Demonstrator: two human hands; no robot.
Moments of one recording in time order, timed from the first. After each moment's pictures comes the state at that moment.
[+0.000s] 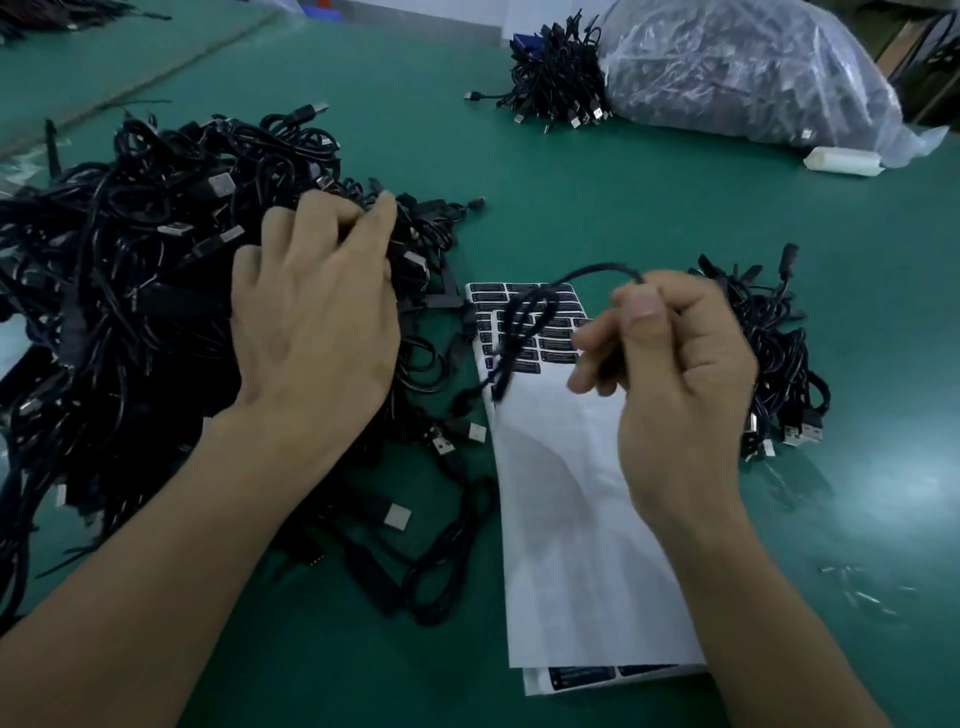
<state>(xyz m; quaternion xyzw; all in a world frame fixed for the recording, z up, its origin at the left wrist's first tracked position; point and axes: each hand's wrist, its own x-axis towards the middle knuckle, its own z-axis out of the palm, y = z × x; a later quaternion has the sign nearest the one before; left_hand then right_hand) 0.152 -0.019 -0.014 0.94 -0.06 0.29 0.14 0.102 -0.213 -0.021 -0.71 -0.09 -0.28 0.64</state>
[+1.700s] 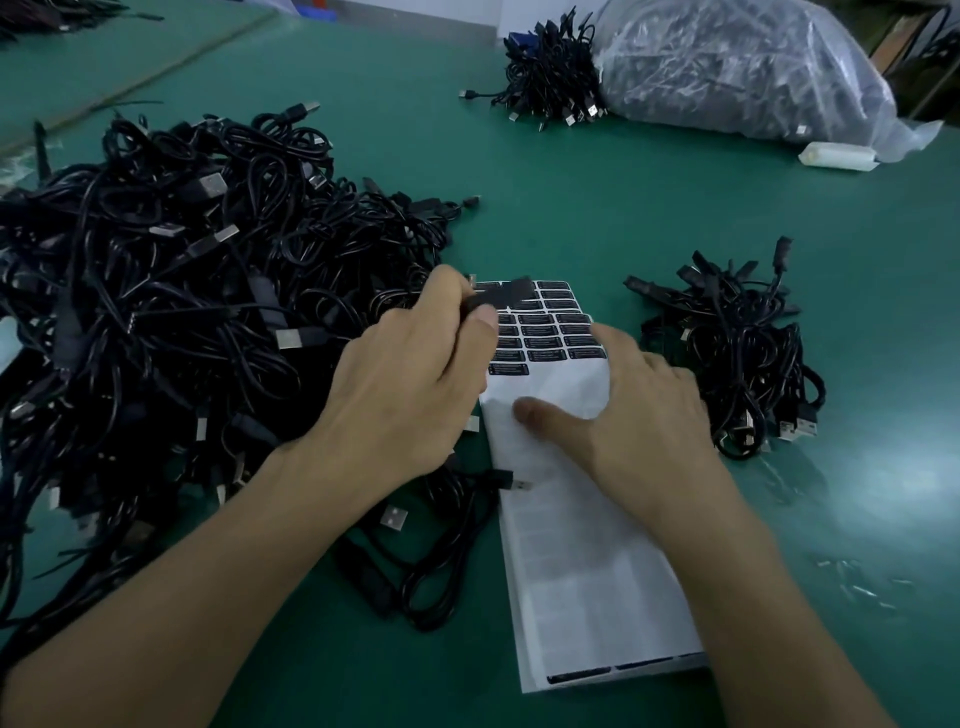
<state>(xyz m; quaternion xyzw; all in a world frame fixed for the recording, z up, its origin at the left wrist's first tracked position) 0.133 -0.054 -0.024 0.89 -0.16 0.09 0.43 0.103 -0.229 -0.028 -0.97 0.11 0.00 0.23</state>
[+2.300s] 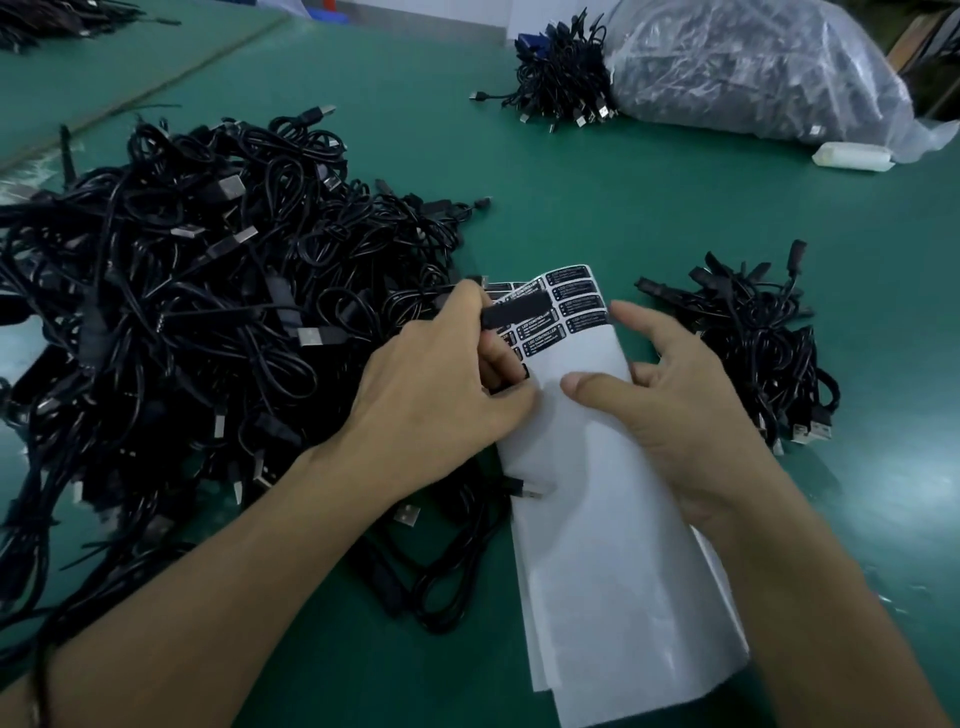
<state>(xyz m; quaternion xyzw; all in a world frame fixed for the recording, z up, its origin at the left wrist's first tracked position) 0.134 -0.057 -0.032 0.90 -0.16 0.07 0.41 0.107 -0.239 -0.022 -0.76 0.08 0.00 0.65</state>
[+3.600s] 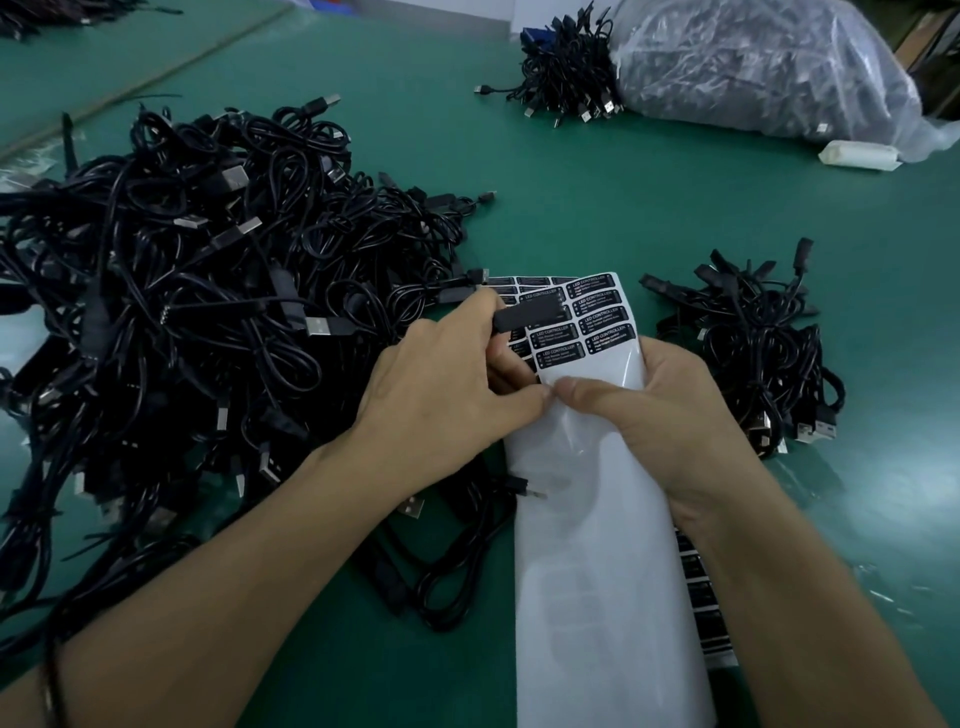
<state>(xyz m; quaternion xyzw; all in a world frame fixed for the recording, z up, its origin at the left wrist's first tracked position) 0.136 -0.061 -0.036 0.88 -0.18 0.06 0.43 0.106 -0.231 -0.024 -0.73 0.08 0.01 0.68</state>
